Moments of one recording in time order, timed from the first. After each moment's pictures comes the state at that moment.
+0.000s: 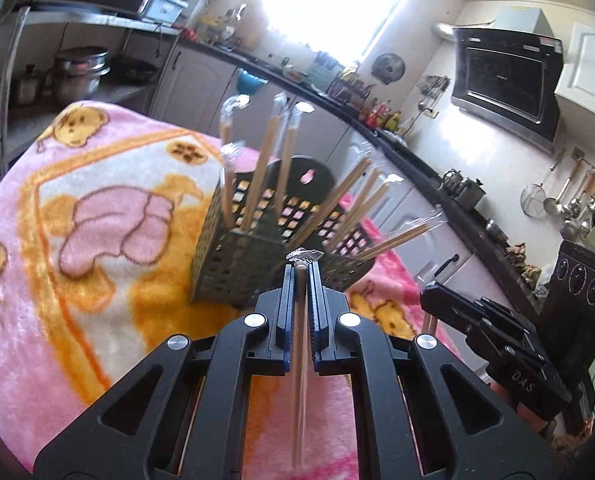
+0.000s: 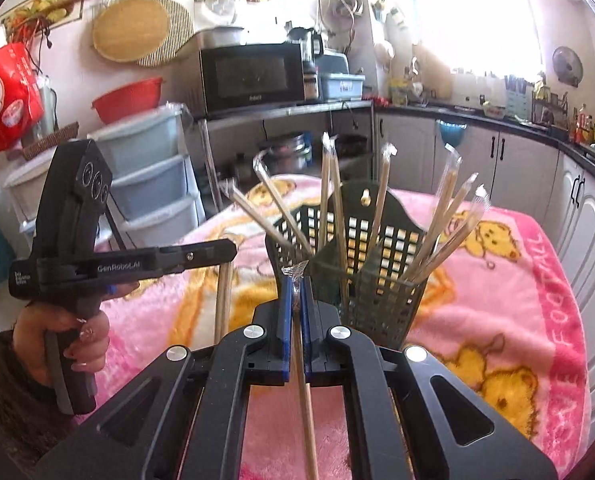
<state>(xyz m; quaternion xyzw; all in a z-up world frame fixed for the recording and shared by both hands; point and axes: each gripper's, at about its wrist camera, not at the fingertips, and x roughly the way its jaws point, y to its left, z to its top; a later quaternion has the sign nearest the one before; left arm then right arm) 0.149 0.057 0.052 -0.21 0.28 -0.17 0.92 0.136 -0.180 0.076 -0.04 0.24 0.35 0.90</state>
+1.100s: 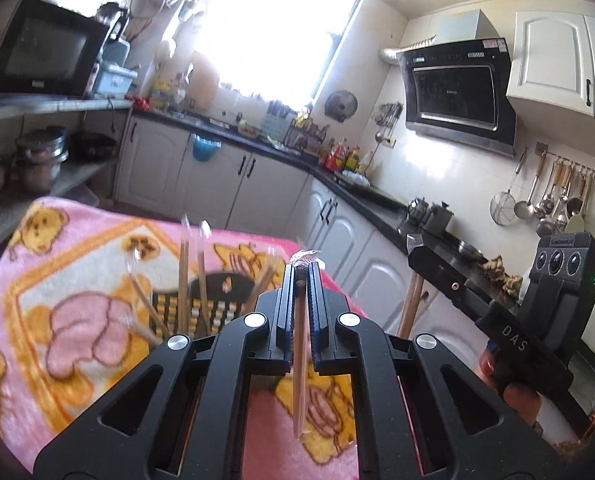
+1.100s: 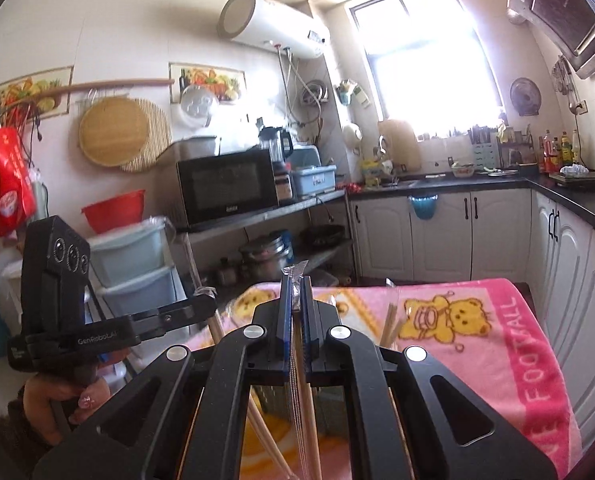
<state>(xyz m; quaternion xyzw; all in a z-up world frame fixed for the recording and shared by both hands) 0.161 0.015 0.139 -0.16 0.17 -0.21 0.95 0.158 -0.228 0.152 0.06 0.10 0.32 0.94</state>
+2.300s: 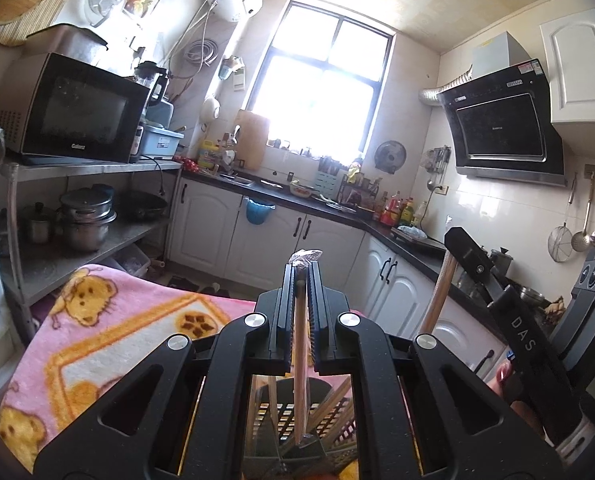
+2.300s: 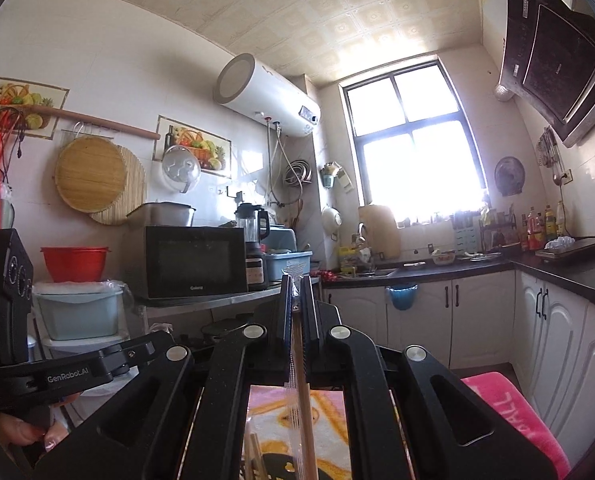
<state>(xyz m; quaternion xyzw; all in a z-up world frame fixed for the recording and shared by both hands) 0.209 0.033 0.165 -0.14 0.09 -0.10 0.98 0.227 -0.182 0.170 0.05 -0.05 0.26 0.96</state>
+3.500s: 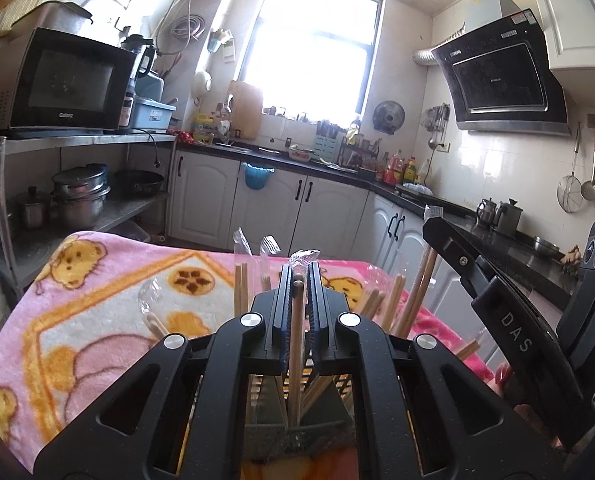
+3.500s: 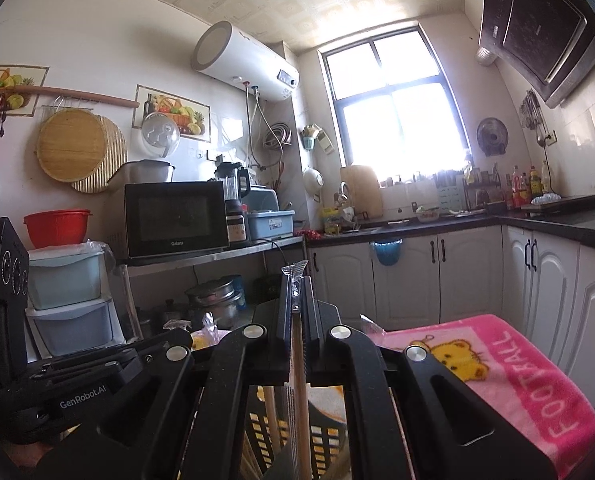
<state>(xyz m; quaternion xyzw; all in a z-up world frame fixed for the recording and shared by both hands) 0.231 -0.001 0.087 -0.10 0.13 -0.10 0.98 0.238 -0.185 0.086 0.06 0.02 0.24 0.97</state>
